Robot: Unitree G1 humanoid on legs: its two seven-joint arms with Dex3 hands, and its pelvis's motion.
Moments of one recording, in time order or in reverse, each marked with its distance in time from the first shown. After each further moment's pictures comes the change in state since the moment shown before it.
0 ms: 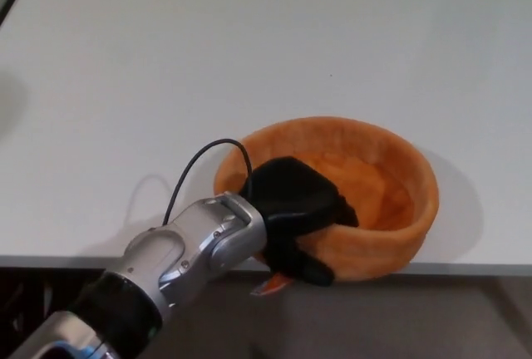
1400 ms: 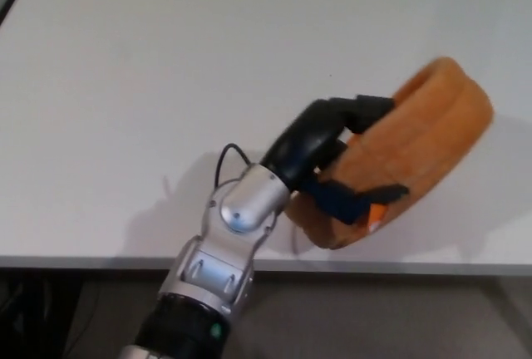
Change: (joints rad) left_arm 0.076 -0.349 0.488 -0.054 -0.606 0.196 -0.183; right_arm 0.010 0.000 0.000 0.003 -0.001 0.002 0.001
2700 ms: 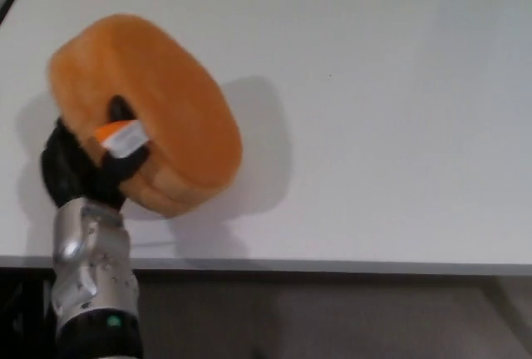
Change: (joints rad) left_arm 0.008 -0.003 0.810 0.091 -0.565 0.101 0.267; right_arm 0.008 -0.001 -0.003 -0.003 -0.002 0.008 0.000
